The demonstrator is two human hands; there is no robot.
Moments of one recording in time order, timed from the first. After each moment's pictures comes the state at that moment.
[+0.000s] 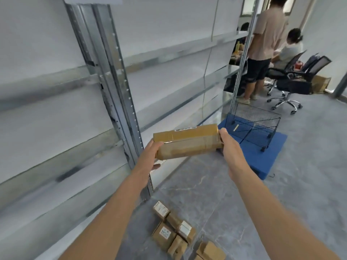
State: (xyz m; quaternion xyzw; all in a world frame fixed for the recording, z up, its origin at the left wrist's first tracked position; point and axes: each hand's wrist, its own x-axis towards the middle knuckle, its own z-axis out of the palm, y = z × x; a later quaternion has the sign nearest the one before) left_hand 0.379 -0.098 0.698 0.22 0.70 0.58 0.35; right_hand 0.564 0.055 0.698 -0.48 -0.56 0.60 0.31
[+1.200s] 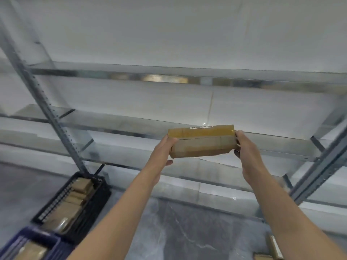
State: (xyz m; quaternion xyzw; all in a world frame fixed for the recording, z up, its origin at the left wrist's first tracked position) left_hand 0.315 -0.699 0.726 -0.06 0.72 0.69 0.03; right_hand 0.290 -0.449 0.724 -0.10 -0.72 0.68 0.05
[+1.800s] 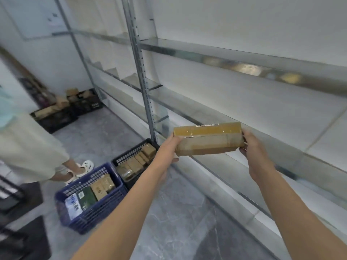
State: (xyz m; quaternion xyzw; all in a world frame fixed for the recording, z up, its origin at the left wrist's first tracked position) left_hand 0.306 -0.829 0.695 -0.28 0.67 0.68 -0.14; right_hand 0.140 -0.635 0.683 0.08 -0.71 0.67 -0.17
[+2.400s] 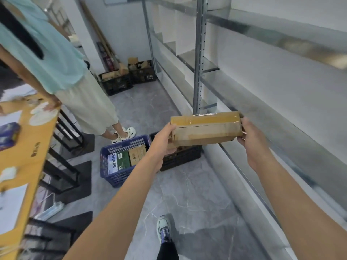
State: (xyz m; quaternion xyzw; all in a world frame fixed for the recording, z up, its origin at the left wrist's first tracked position) left_hand 0.329 -0.922 0.667 -0.45 0.54 0.67 -0.25; right_hand 0.097 -0.800 0.659 0.21 -0.68 0.62 -0.33
